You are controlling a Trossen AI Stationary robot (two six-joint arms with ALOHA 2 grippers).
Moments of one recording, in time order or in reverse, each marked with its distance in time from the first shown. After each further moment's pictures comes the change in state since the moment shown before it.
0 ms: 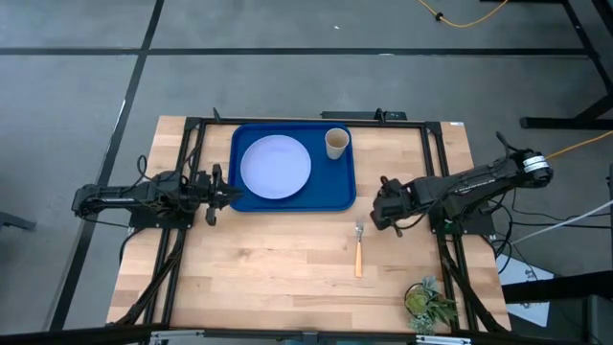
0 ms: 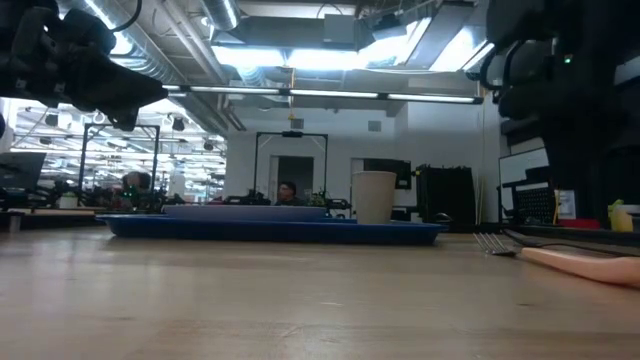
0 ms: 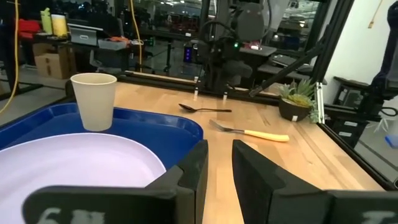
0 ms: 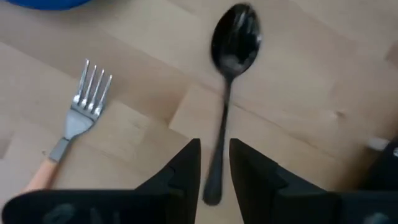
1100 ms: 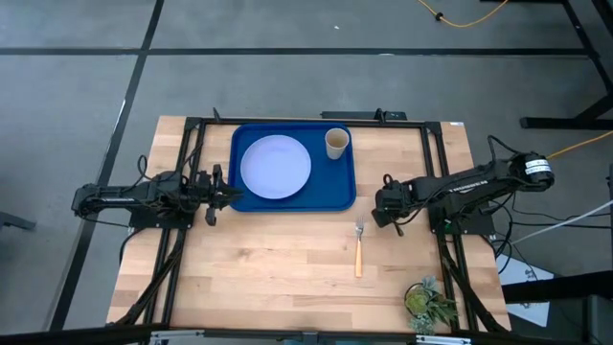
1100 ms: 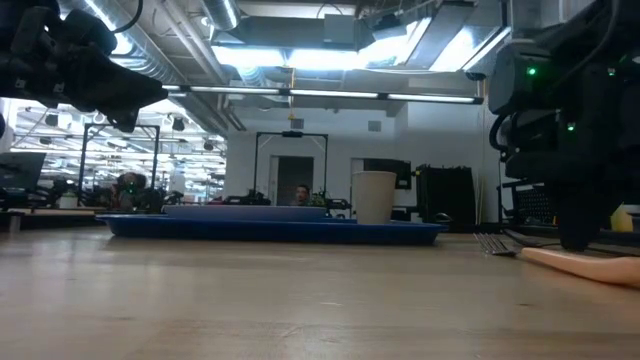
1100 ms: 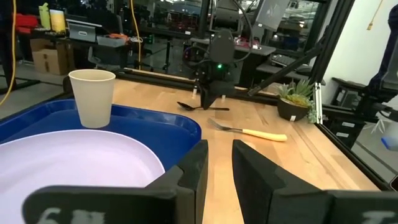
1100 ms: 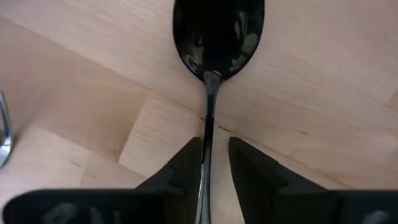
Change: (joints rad) left arm -0.001 0.006 0.000 -0.002 0.003 -0.018; right arm -0.164 -0.001 -0.293 0.343 -0.085 -0.123
